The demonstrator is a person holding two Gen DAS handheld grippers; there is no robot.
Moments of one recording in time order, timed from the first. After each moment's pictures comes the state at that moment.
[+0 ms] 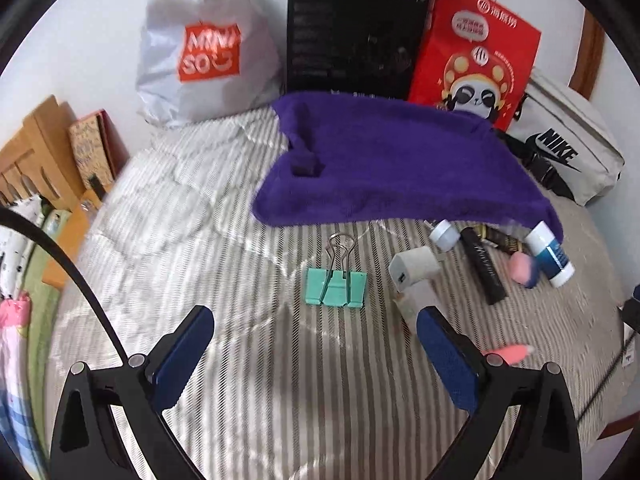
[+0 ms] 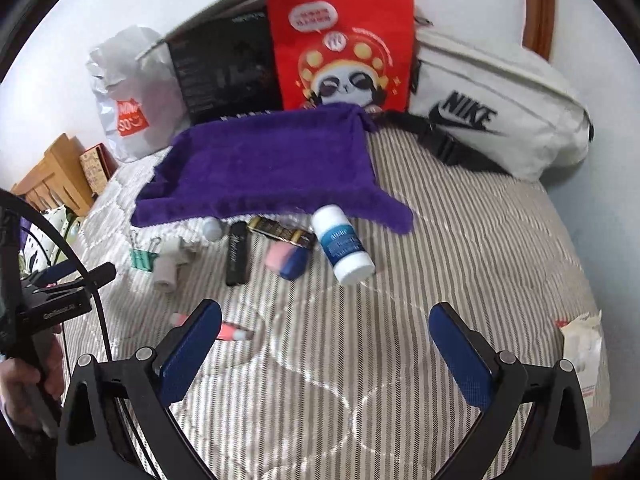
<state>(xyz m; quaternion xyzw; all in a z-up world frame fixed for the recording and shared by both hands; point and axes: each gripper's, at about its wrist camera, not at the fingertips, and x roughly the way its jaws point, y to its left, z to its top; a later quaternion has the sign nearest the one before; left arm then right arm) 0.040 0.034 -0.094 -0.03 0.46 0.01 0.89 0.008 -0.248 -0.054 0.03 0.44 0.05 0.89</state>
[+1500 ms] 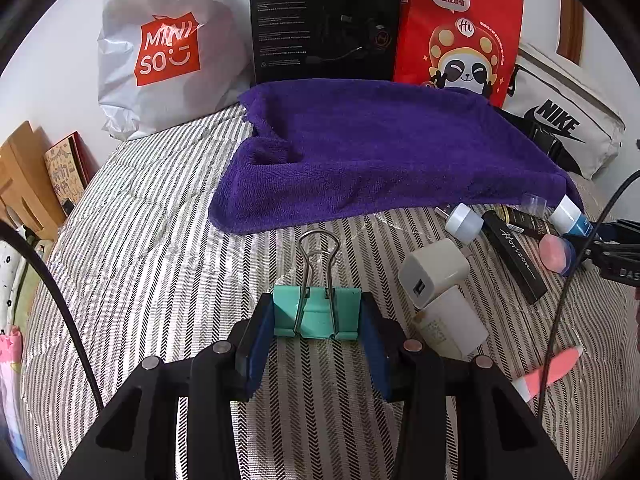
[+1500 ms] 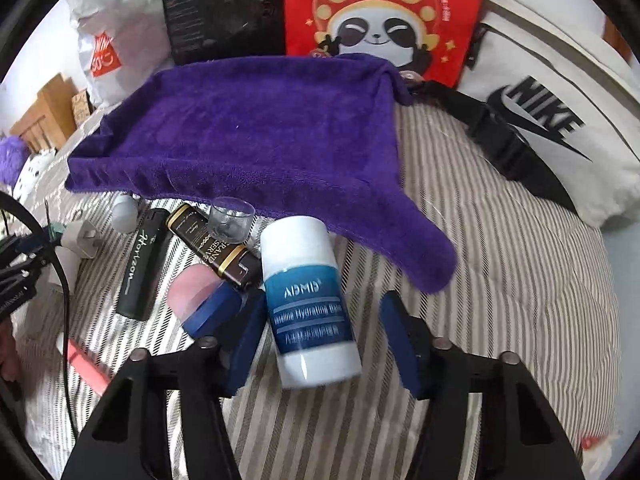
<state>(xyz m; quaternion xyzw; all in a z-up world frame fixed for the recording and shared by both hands) 0.064 0.022 -0.133 0.01 0.43 -0.01 0.90 0.117 -0.243 -0.137 -0.06 0.47 0.11 0.88</state>
